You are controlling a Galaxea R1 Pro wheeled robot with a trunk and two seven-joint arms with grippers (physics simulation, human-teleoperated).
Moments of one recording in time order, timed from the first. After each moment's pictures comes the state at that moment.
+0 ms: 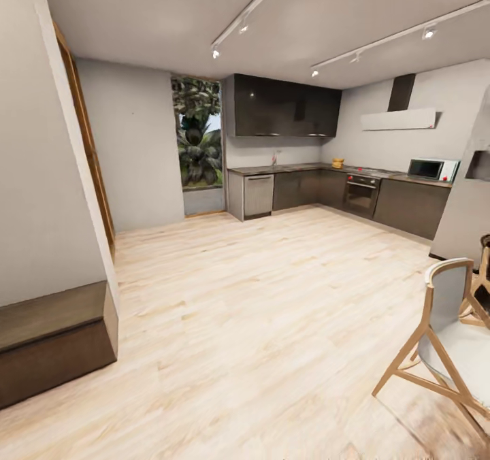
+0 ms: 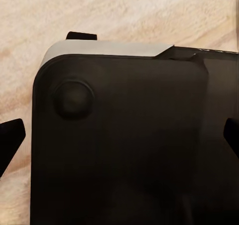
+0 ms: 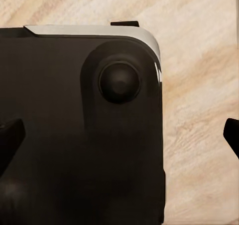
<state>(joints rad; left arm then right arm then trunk) 0.00 -0.05 0.01 -0.08 0.09 -0.04 0.00 0.00 -0.01 -0.04 0.00 -0.01 -0.10 -0.01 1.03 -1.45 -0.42</state>
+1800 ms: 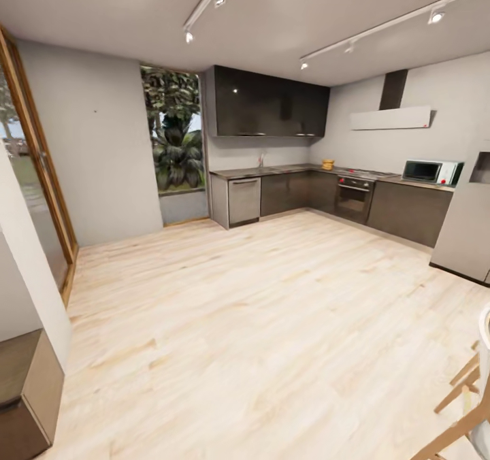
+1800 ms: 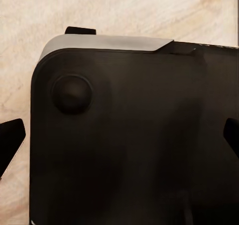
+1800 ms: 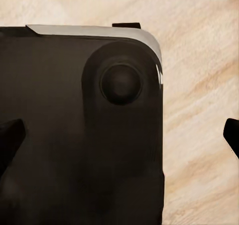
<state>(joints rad) 0.00 -0.05 0.01 -0.07 0.10 -0.03 -0.01 0.00 -0.01 -0.03 0.00 0.00 -0.10 -0.01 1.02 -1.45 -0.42</state>
